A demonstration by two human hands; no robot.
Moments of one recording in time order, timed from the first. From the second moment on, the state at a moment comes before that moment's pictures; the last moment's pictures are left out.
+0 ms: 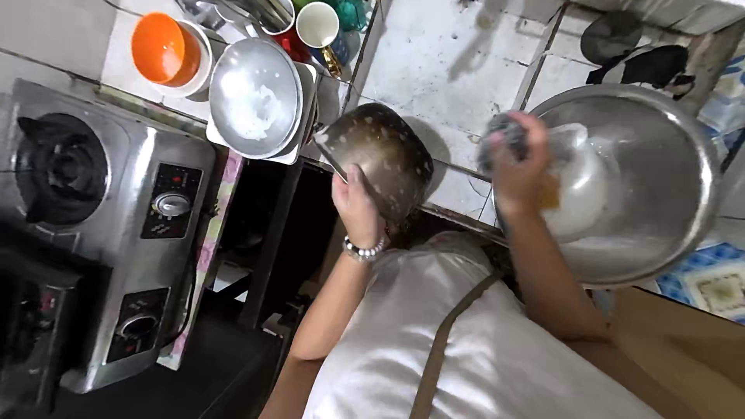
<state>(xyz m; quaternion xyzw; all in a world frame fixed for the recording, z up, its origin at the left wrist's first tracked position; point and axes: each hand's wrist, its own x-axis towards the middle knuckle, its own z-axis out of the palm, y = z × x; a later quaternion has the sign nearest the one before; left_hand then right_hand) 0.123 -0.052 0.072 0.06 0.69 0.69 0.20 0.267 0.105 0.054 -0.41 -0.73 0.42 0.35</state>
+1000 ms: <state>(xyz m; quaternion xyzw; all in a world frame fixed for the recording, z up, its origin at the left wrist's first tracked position) -0.028 -0.077 0.068 0.77 0.55 0.32 0.02 0.185 0.089 0.021 -0.27 -0.70 0.48 0.46</state>
